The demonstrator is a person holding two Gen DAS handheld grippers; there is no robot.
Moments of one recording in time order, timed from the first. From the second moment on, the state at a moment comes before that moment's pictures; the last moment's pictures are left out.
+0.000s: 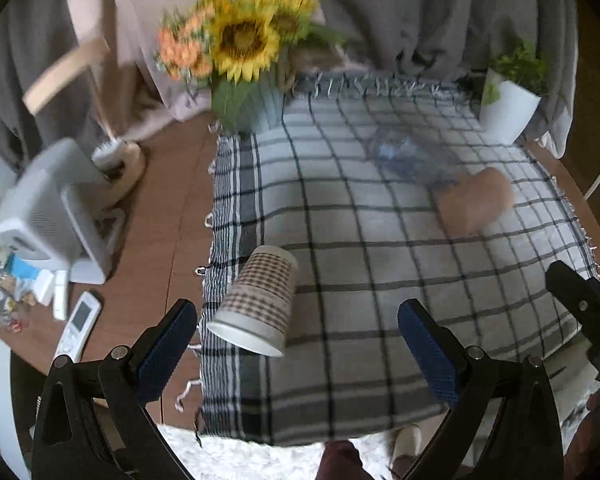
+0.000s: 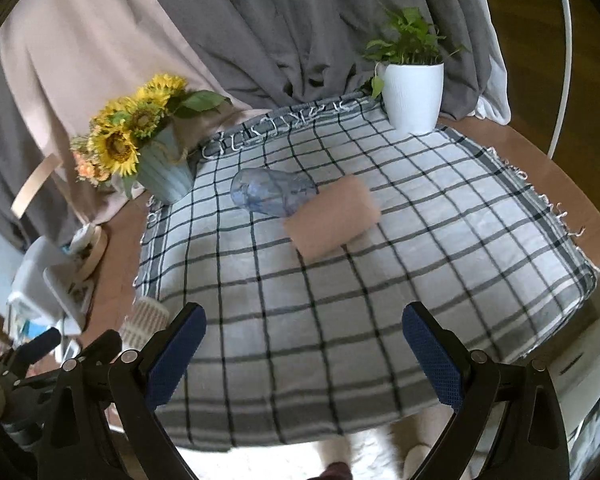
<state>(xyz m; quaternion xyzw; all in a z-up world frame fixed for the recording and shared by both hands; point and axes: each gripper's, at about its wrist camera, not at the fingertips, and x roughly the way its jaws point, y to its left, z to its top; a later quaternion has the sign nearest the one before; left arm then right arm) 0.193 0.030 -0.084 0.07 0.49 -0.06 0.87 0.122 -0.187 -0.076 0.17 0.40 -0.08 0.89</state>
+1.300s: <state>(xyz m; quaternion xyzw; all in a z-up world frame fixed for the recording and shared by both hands) 0.264 0.028 -0.138 0.04 0.62 -0.13 0.77 0.199 -0.160 -0.135 0.19 0.51 -0.16 0.82</state>
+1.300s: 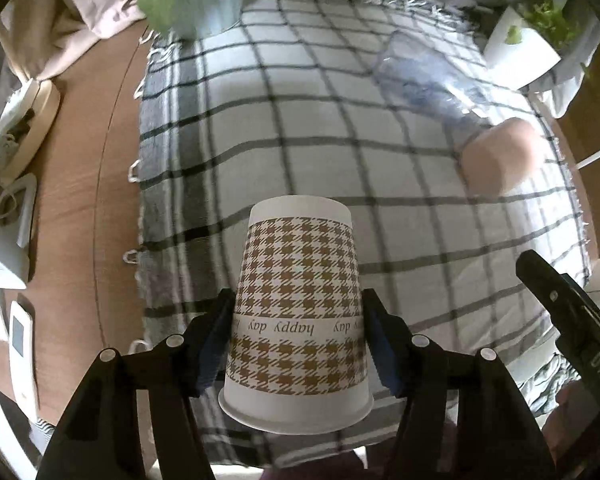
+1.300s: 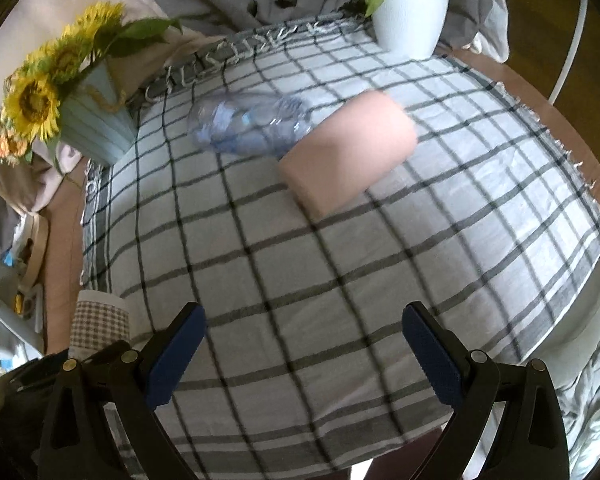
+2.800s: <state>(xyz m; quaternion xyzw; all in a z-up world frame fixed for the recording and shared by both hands) 0.273 -0.346 -0.171 -0.02 0.62 -0.16 0.77 0.188 -0.513 -0.140 0.11 0.54 -0.15 0.82</state>
